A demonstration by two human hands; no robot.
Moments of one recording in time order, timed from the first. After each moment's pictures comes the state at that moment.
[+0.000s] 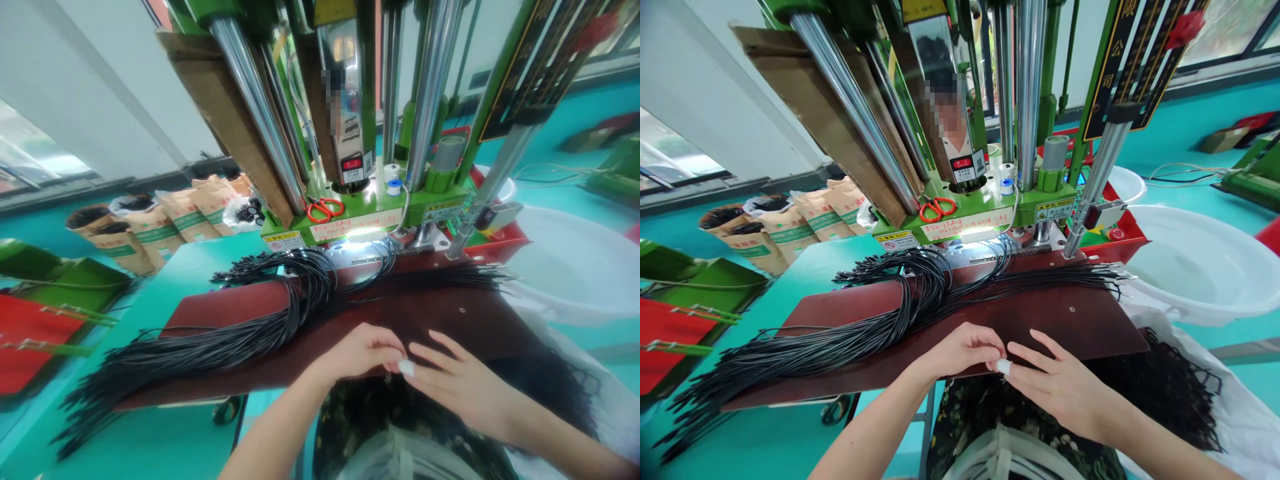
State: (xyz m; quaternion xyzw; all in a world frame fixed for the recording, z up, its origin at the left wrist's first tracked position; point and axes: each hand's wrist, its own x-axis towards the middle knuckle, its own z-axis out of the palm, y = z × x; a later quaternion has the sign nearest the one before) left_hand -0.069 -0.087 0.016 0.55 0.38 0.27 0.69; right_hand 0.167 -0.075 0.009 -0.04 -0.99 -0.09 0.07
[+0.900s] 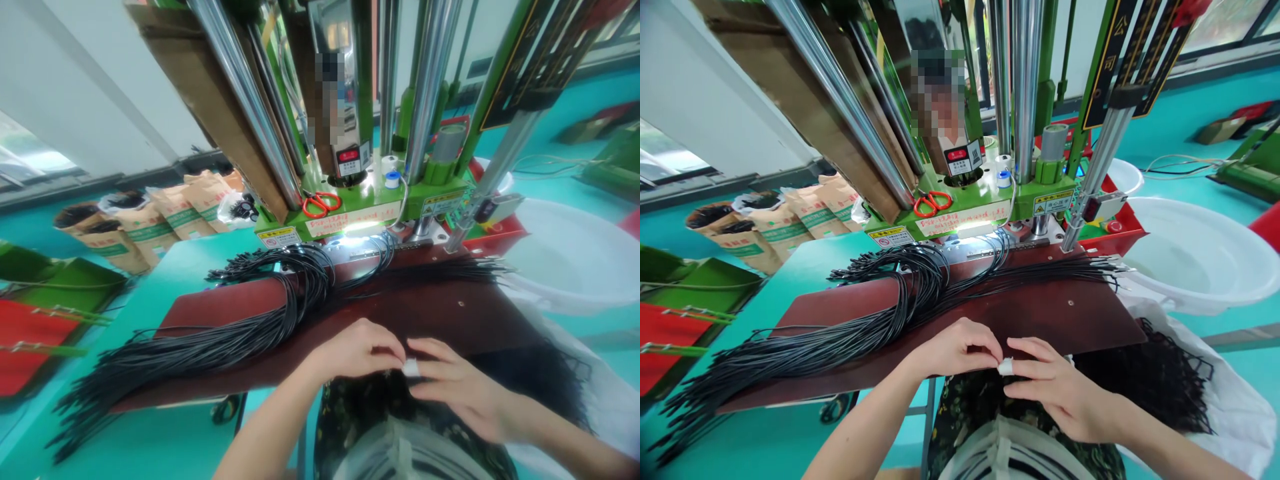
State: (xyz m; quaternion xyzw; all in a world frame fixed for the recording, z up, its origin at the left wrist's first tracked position) left_hand -0.075 -0.082 0.038 0.81 0.31 0.21 0.46; right_hand 0.171 -0.087 -0.002 -0.10 -0.95 0.25 0.15
